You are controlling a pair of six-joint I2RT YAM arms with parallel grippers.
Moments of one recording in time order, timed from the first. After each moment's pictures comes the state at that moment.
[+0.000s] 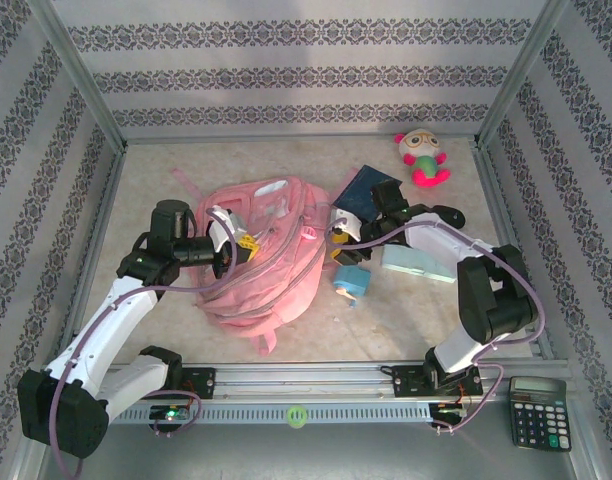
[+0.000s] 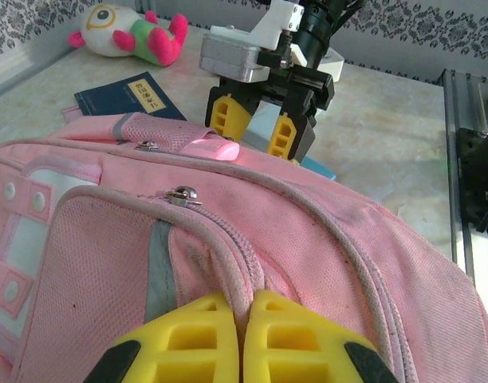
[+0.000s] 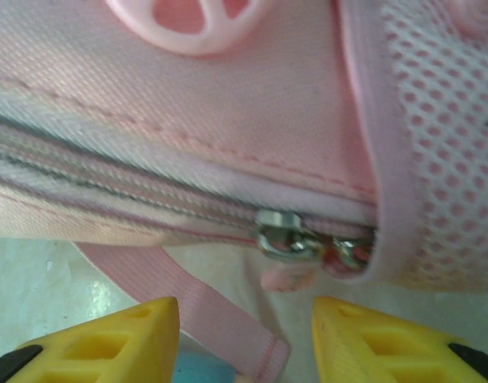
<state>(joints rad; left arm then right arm) -0.24 0.99 0.79 -0.39 0.82 0.41 0.33 1.62 1.03 -0.53 -0.77 -0.89</state>
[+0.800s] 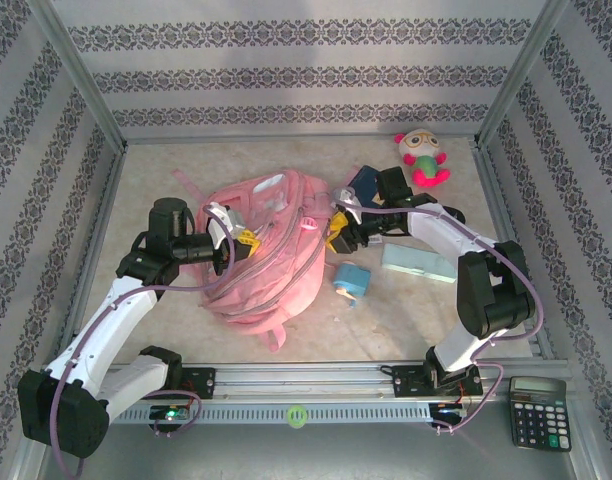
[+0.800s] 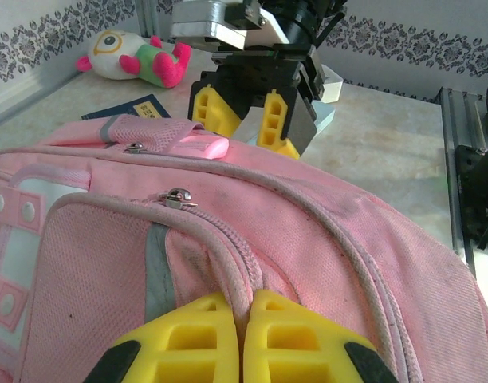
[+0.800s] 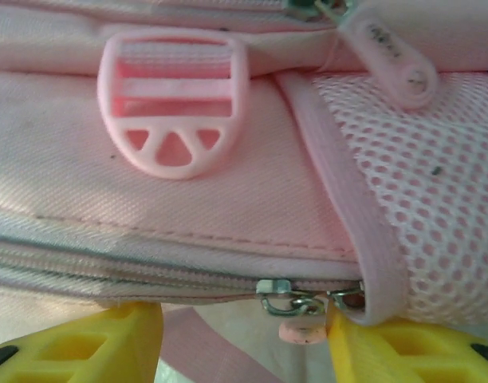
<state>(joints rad) -0.23 0.99 0.79 -0.33 0.84 0.39 0.29 1.64 1.11 -0.49 -0.96 -0.61</state>
